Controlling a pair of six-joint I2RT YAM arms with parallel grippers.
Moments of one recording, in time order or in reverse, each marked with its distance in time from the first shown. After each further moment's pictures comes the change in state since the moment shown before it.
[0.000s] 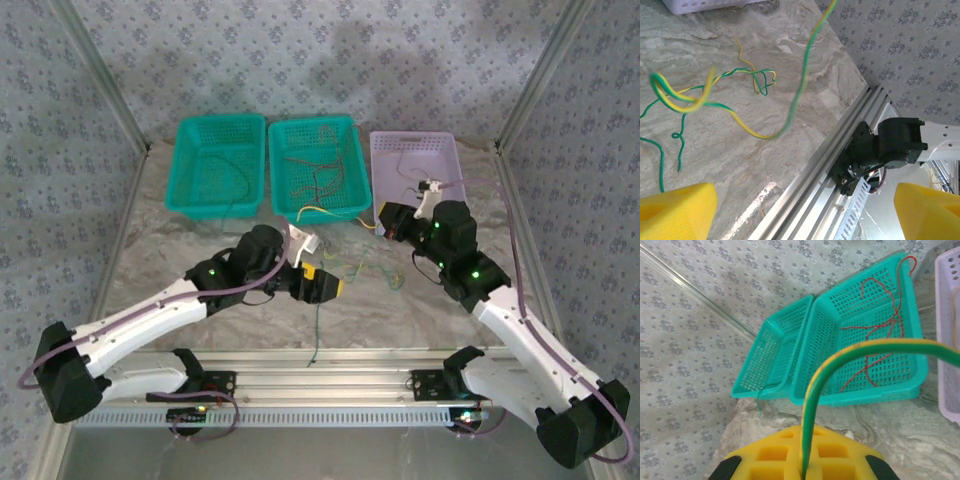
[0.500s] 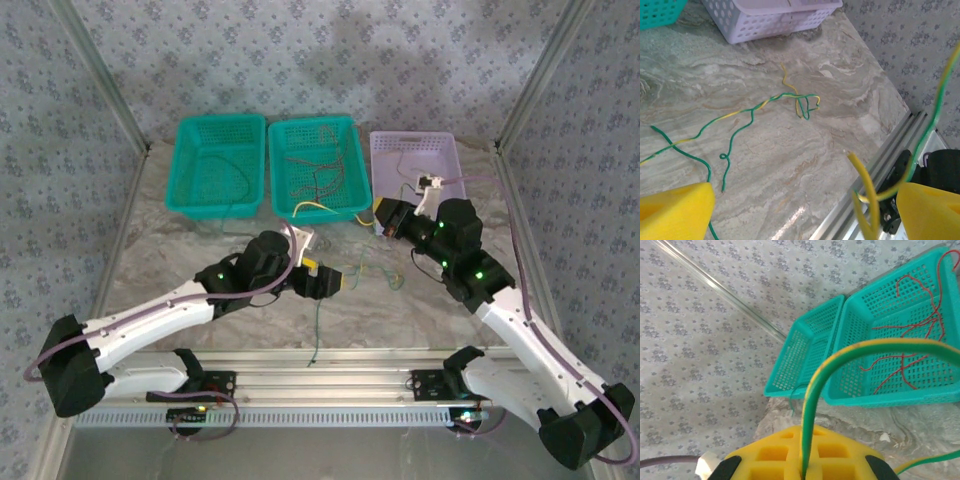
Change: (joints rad) left arm -0.020 0.021 -0.060 0.109 -0.206 0.000; right arm 0.027 -0.012 0.035 0.025 -0.071 0.067
